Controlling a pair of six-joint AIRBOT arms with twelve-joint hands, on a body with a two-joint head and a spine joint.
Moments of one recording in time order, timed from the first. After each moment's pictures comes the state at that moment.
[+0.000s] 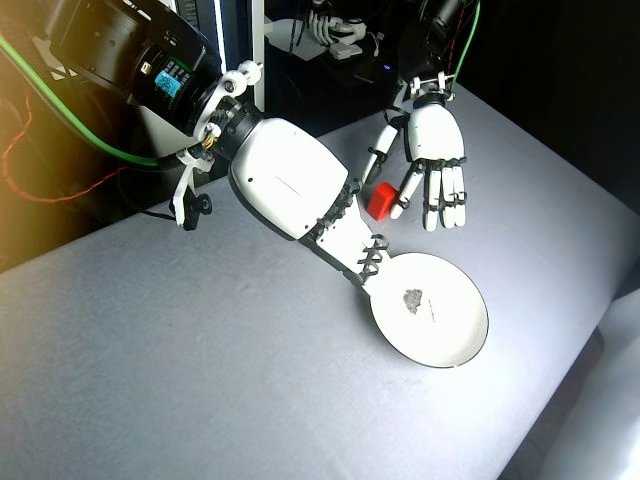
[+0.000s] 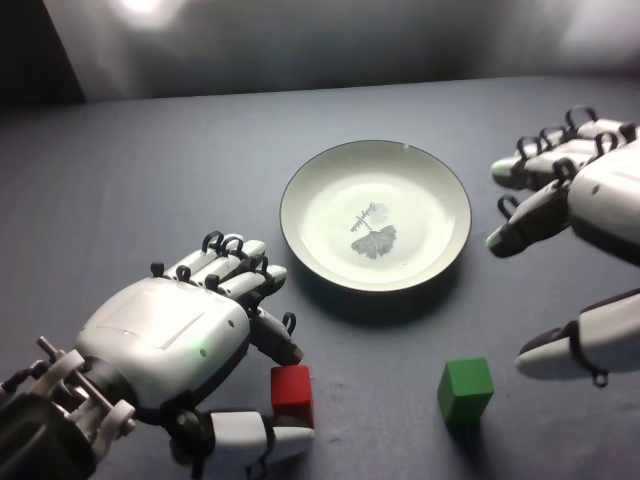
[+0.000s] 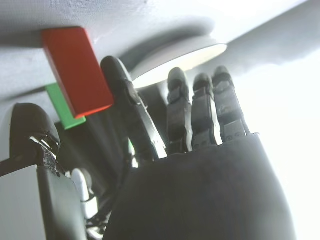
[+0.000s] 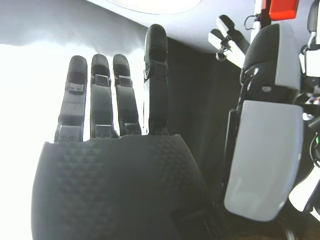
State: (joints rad) left arm 0.68 -1.02 0.69 -0.62 -0.93 1.49; right arm -0.27 -0.71 0.54 1.07 0.50 -1.97
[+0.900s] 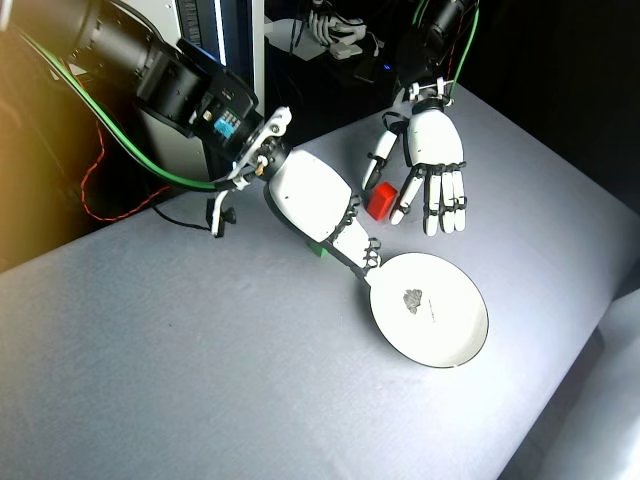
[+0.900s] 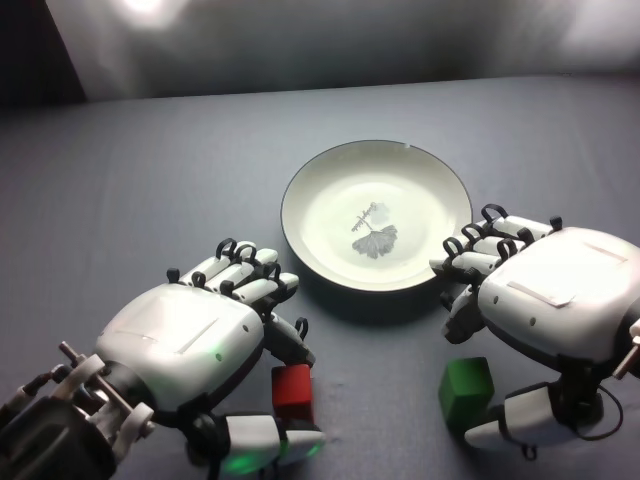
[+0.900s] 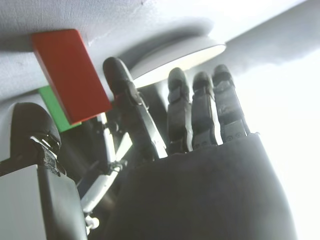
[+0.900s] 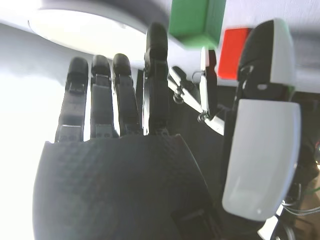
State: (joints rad) left arm 0.68 -1.07 0.72 -0.62 -0.93 1.49; right arm -0.46 -0.98 0.63 0.96 0.68 -2.02
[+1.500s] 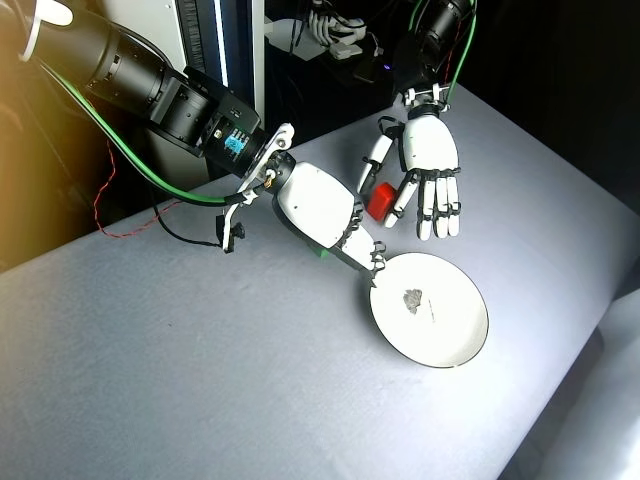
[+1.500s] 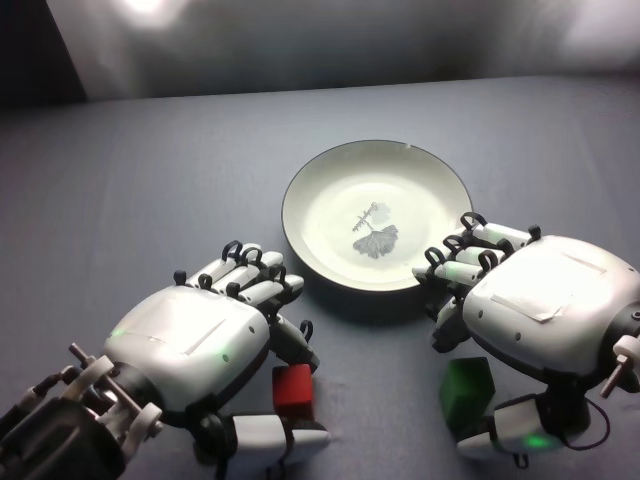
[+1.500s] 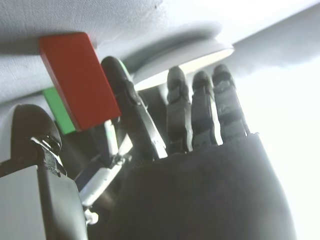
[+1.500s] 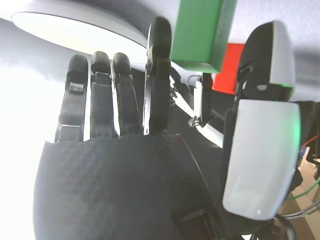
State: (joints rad) left arm 0.68 -1.09 0.74 -0.62 -0.94 1.49; right arm -0.49 -1.02 0.67 0.84 0.69 -1.95
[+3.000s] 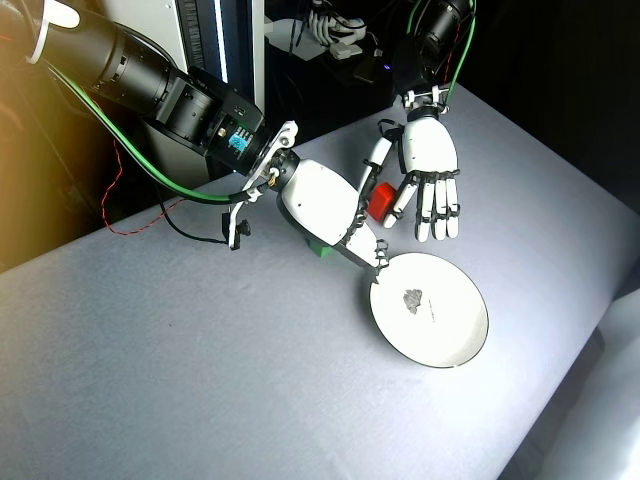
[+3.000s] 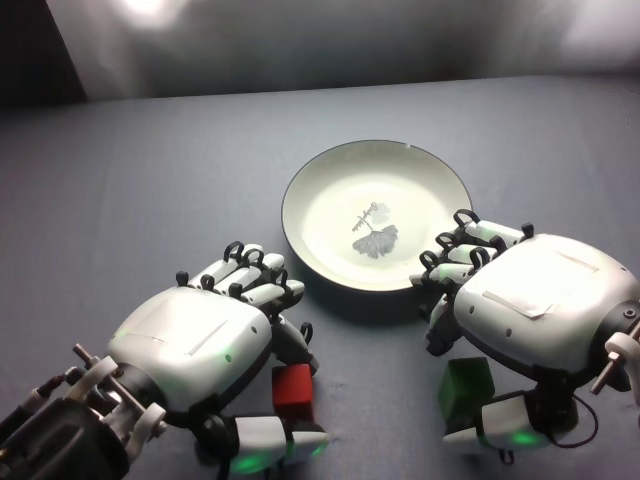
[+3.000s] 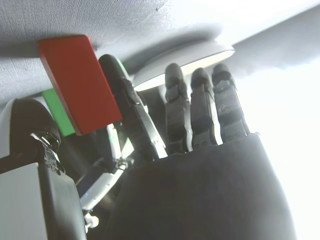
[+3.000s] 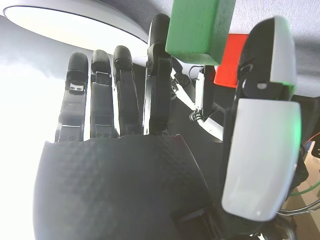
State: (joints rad) left arm 0.67 -1.10 0.75 -0.63 -0.94 1.49; right arm -0.48 -1.04 0.67 0.84 0.71 -1.93
